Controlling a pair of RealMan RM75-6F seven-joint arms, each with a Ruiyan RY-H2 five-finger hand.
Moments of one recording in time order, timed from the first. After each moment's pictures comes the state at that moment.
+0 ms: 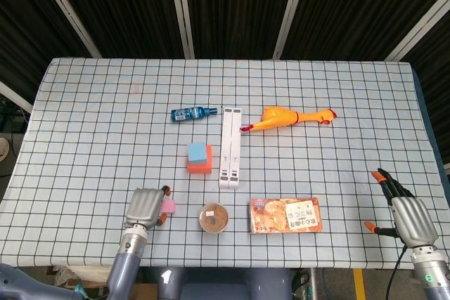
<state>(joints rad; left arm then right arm) -0.62 -1.79 -0.04 -1.89 0.73 1.52 0.97 0.13 -1.09 0.01 -1.58 -1.51 1.35 0.18</state>
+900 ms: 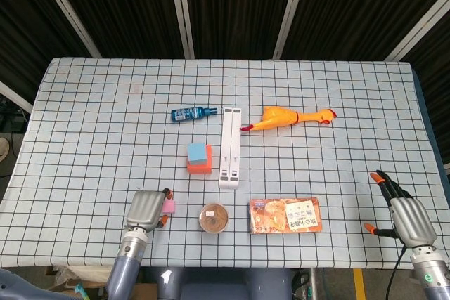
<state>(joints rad) -0.57 -1.80 -0.03 -1.90 0.79 1.52 0.98 0.13 -1.09 0.00 -1.58 -1.51 1.33 0.19</state>
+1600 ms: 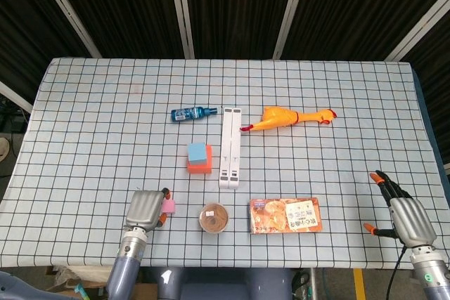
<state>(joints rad) -0.56 -1.80 -0.05 -1.89 0.80 1.51 1.00 0.13 -1.09 0.00 -1.58 -1.51 1.32 0.19</state>
